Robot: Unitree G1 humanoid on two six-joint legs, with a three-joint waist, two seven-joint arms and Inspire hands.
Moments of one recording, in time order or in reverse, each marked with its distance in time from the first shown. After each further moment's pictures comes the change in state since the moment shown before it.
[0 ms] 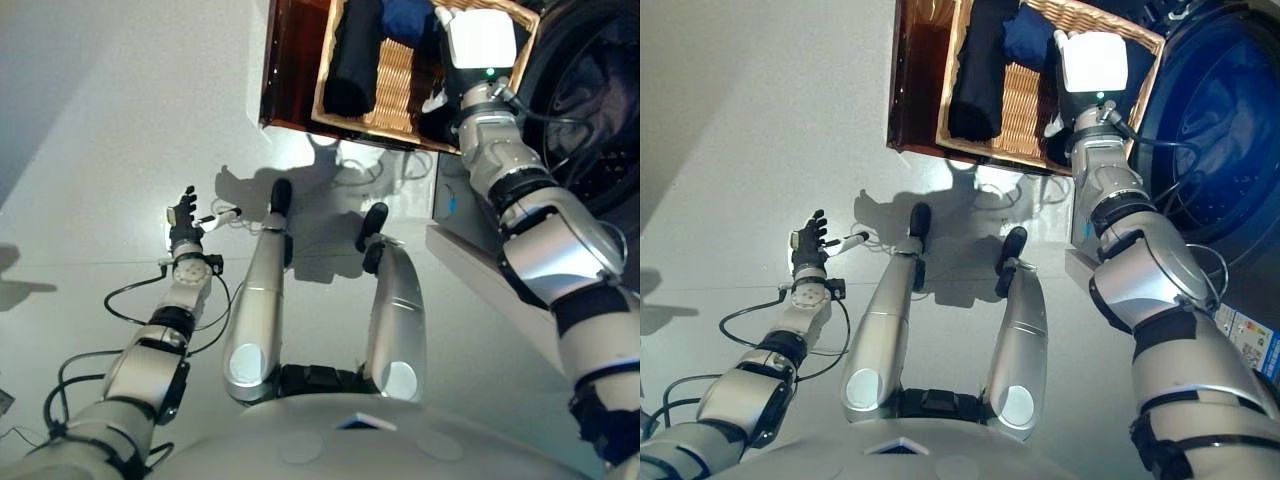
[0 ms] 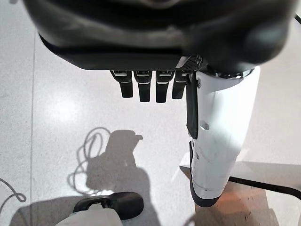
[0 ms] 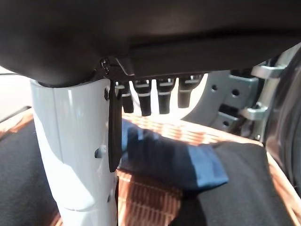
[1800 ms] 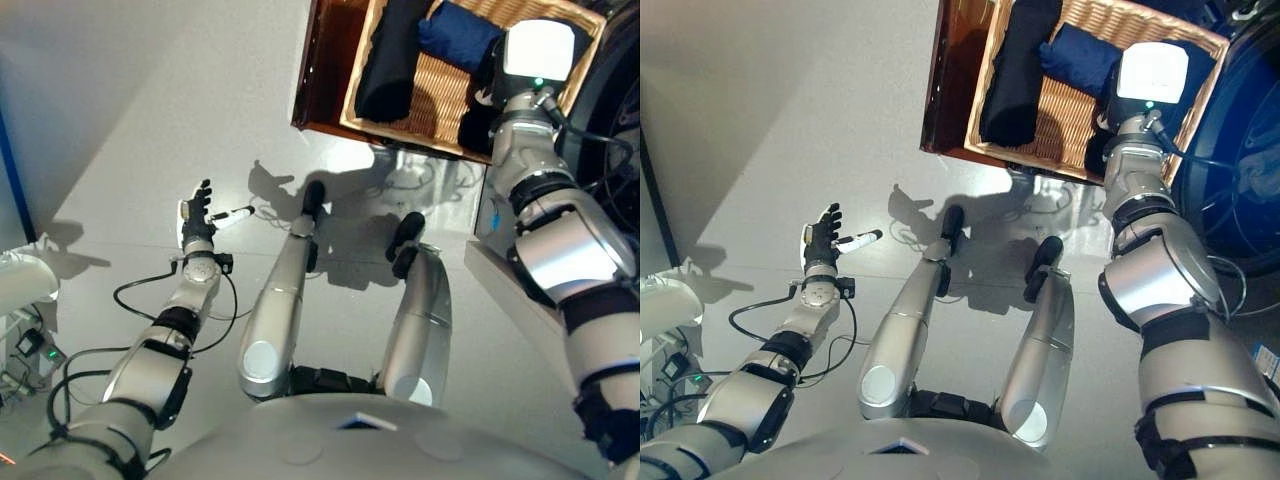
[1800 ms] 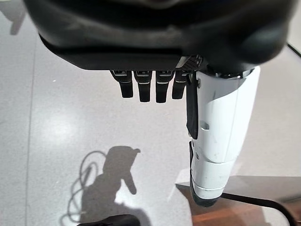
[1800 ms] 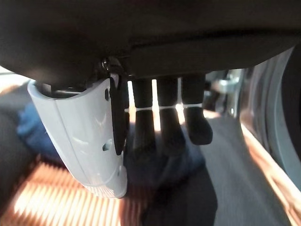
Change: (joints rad) left arm 0.022 -0.008 -0.075 -0.071 -0.002 -0.003 0.002; right arm 0.007 -0.040 -0.070 0.102 0.010 0.059 -0.038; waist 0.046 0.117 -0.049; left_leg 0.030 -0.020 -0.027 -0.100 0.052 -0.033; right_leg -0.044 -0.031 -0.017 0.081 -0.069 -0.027
